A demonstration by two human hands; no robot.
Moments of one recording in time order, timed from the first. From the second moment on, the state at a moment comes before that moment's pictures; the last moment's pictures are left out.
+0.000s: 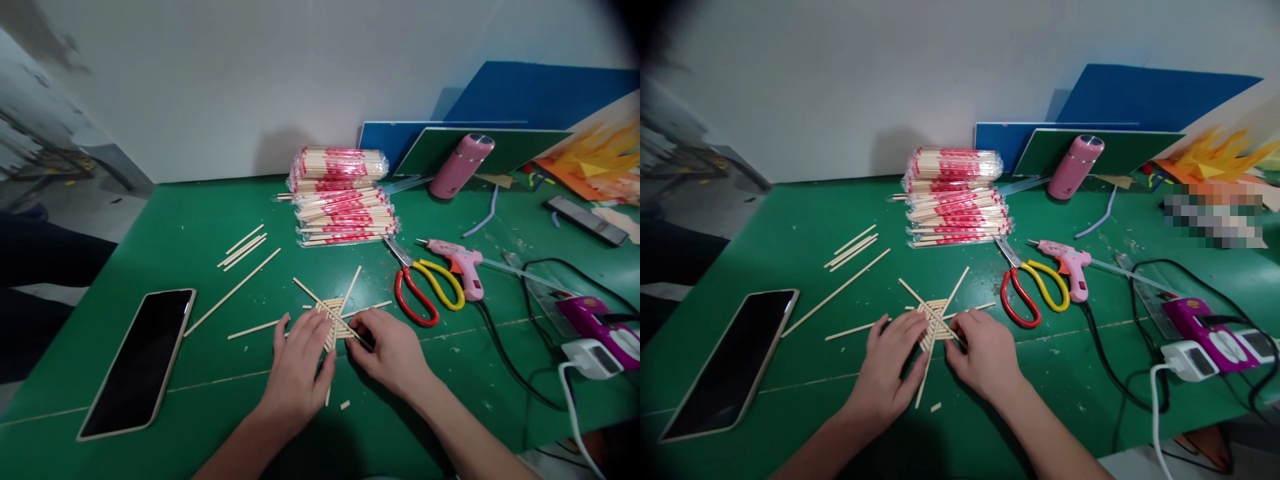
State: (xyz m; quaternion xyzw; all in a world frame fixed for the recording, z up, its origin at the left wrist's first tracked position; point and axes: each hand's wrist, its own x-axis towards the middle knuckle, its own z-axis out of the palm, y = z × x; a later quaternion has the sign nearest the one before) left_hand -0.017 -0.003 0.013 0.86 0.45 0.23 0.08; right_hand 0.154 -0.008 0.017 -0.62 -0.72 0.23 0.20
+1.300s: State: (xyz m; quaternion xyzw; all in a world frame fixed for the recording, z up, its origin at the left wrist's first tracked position) left_hand -0.001 0.015 0.021 0.92 0.37 0.09 -0.01; right_hand 0.155 -0.009 0.016 -0.61 -0.72 0.23 0.21
